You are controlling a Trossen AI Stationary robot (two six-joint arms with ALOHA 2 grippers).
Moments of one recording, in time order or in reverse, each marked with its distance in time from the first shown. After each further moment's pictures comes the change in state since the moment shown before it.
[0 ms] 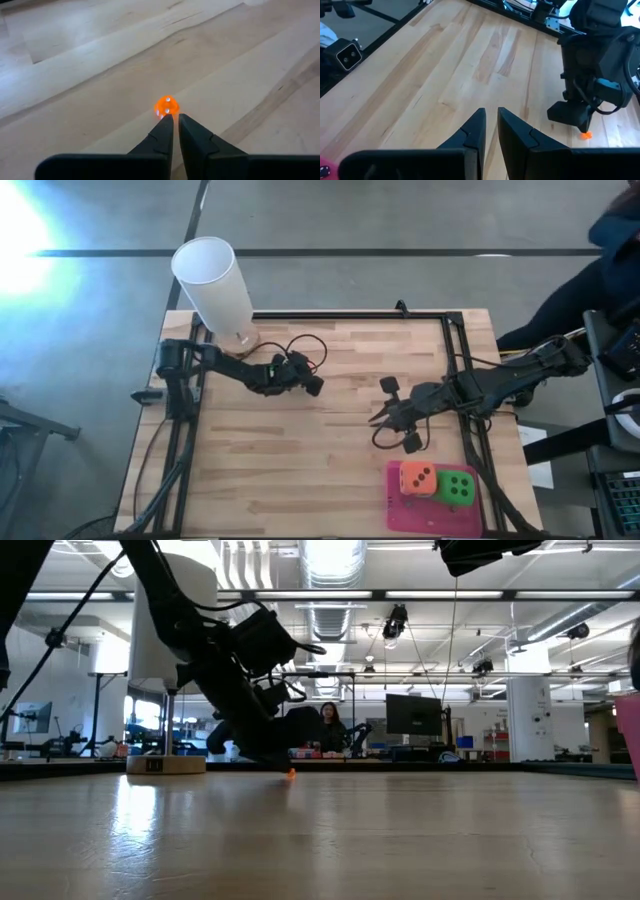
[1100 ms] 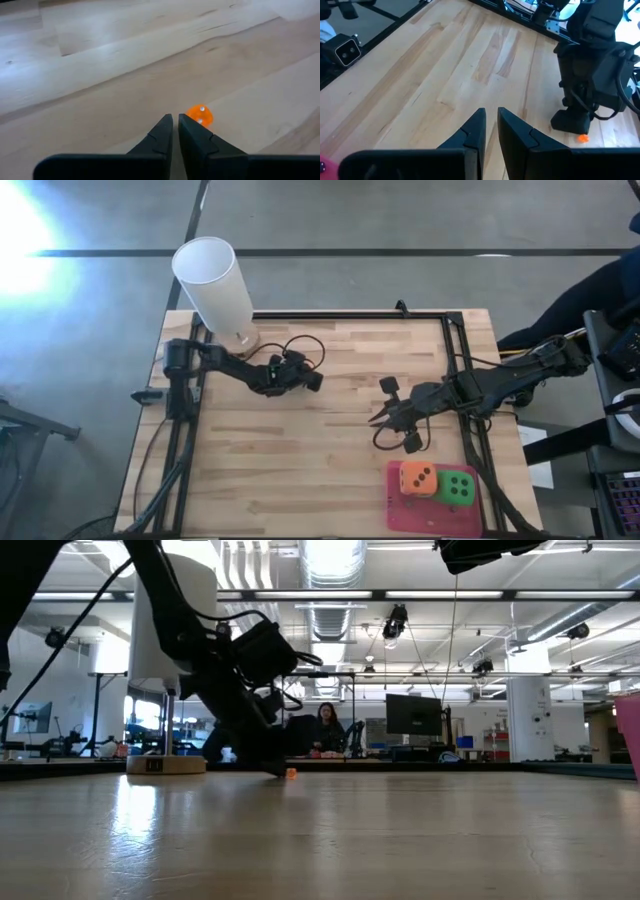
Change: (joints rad) left arm 0.008 0.053 0.000 0.033 -0.099 -0.094; right arm 0.000 0.000 0.000 0.000 0.000 -0.034
